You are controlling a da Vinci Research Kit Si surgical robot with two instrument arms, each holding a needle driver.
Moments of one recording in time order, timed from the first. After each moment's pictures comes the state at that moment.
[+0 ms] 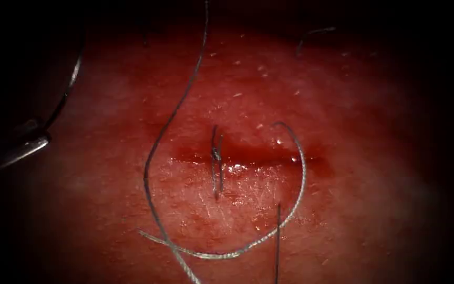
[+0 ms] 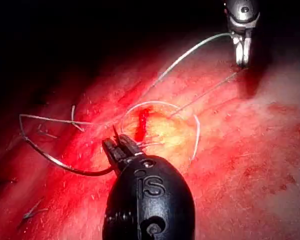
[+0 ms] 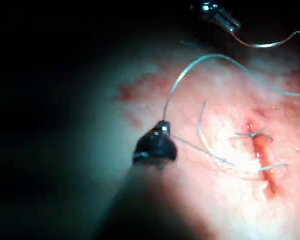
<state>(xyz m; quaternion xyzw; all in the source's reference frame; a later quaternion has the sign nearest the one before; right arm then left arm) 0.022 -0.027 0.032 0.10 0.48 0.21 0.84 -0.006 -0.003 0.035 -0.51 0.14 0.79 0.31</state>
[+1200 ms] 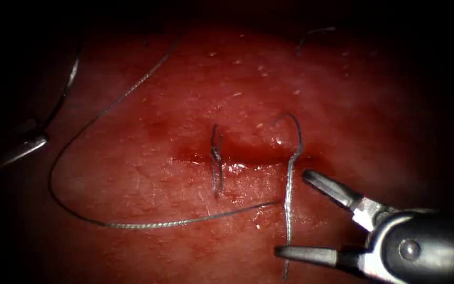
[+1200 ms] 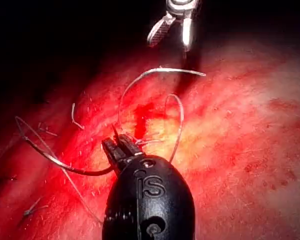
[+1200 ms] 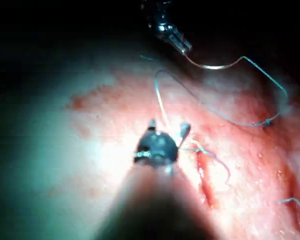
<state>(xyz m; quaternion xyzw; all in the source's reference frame) 0.023 -0.014 0.034 0.02 0.49 0.20 0.85 -0.005 -0.003 0.035 -0.51 0.14 0.79 0.31</state>
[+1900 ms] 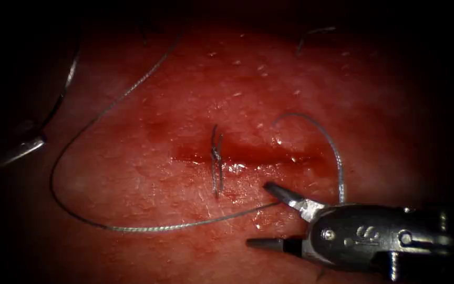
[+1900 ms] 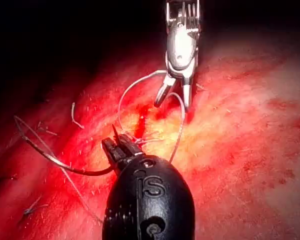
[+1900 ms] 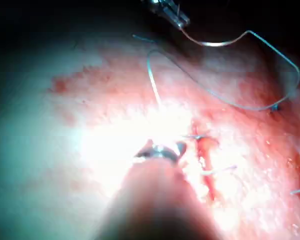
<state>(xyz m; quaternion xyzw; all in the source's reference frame) 0.022 -0.017 0.045 0.04 0.40 0.14 0.91 -0.005 -0.003 0.035 -0.51 0.14 0.79 0.31</state>
